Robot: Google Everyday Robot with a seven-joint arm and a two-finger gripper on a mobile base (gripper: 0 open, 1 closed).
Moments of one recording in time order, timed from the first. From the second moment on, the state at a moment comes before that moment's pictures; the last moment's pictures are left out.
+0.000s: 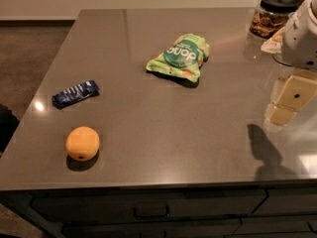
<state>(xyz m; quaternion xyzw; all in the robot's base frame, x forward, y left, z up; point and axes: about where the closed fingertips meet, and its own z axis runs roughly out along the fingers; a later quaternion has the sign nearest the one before) 0.438 -0.217 0.977 -0.60 0.78 -0.03 0.16</state>
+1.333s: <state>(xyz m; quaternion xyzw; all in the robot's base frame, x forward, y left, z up) 0.463 -0.148 0.948 -0.58 0.77 0.12 0.23</state>
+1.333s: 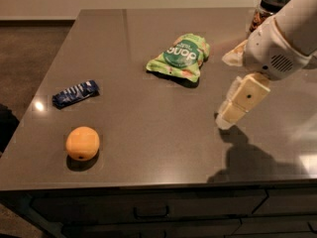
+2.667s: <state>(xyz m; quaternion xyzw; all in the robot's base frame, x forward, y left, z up) 0.448 -0.058 0.939 -0.59 0.70 0.27 0.30</state>
